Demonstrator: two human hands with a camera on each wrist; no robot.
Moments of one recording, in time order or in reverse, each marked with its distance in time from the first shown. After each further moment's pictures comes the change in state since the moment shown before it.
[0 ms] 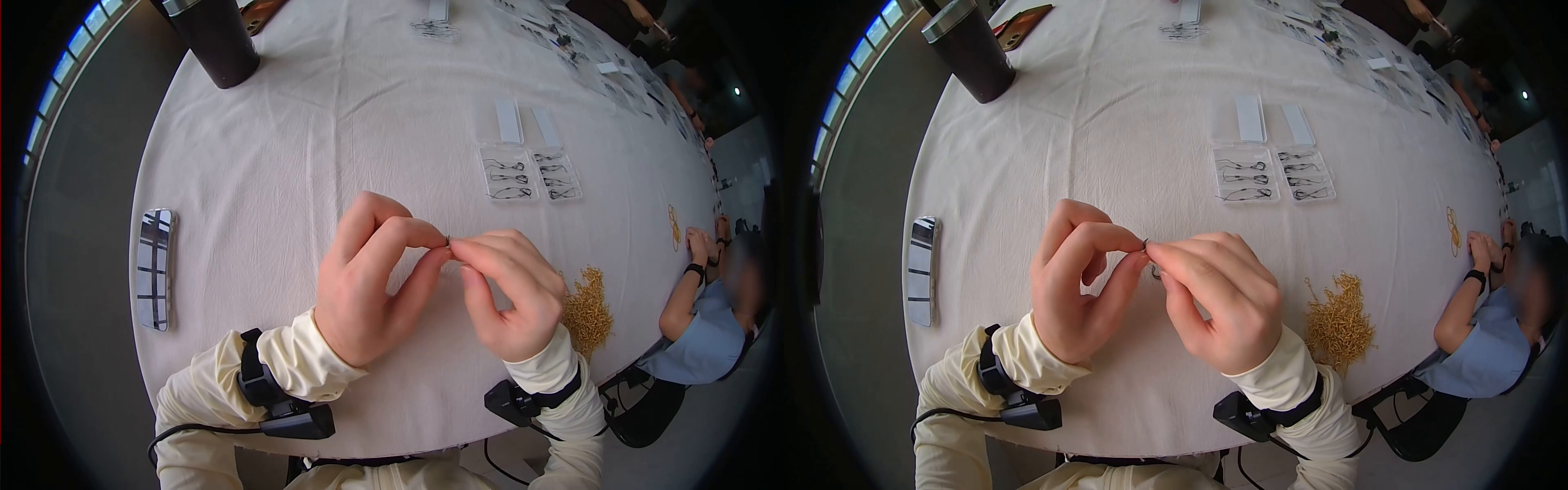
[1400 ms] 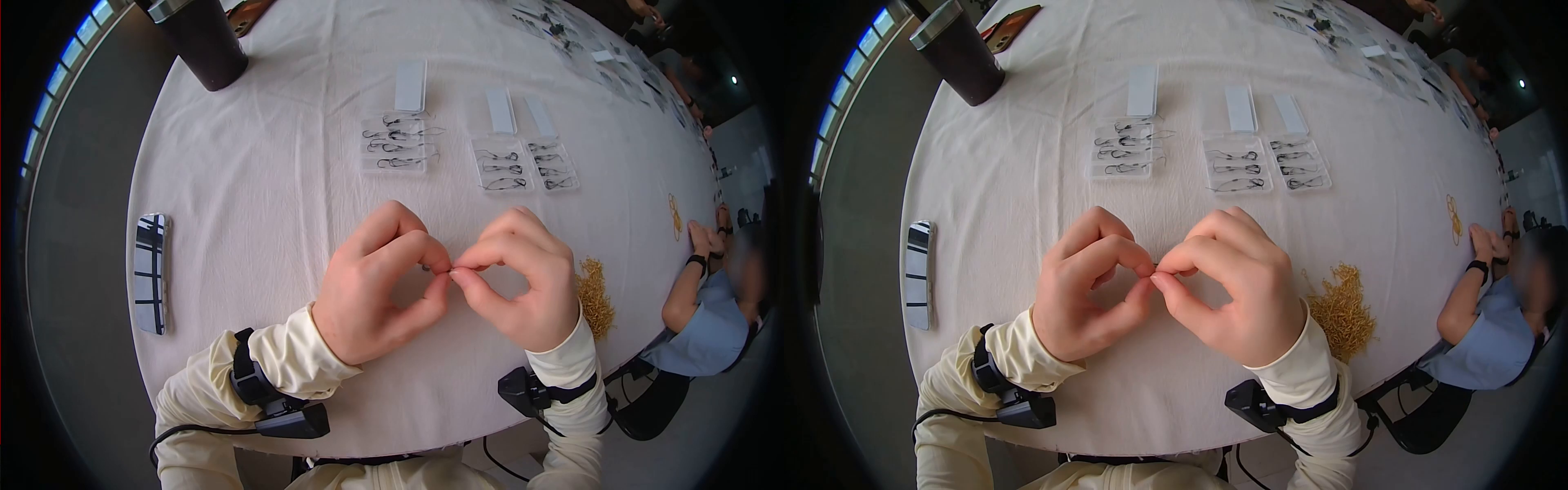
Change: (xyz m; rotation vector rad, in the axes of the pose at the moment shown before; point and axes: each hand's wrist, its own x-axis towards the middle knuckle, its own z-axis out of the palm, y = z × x) left_hand 0.001 0.004 -0.003 -0.149 -0.281 -0.101; right_hand 0.003 0.003 -0.023 0.130 -0.179 0.250
